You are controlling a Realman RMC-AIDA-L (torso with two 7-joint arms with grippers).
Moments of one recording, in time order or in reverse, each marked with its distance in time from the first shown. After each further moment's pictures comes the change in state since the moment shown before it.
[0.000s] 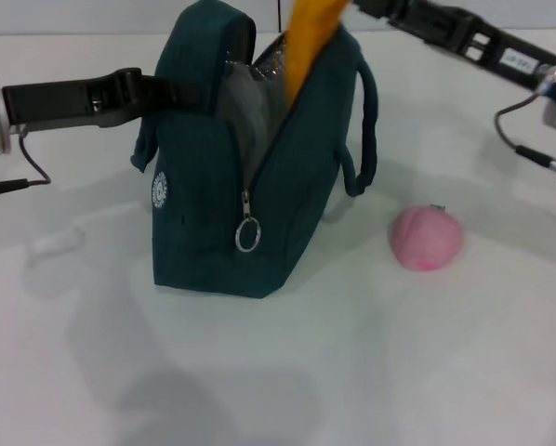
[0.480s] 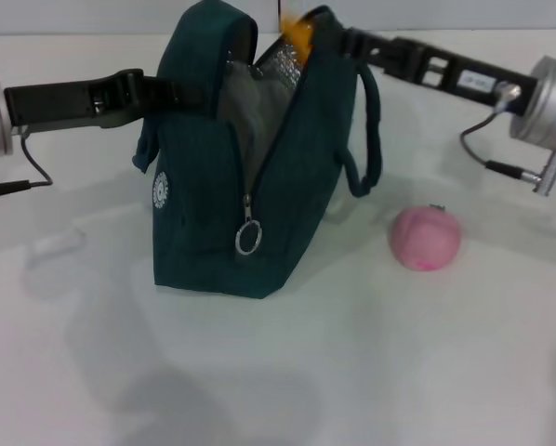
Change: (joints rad) left arm 0.001 -0.004 0.000 0.000 -0.002 0.000 0.005; right arm 0.038 0.005 -0.124 -0.008 -0.003 0.047 0.020
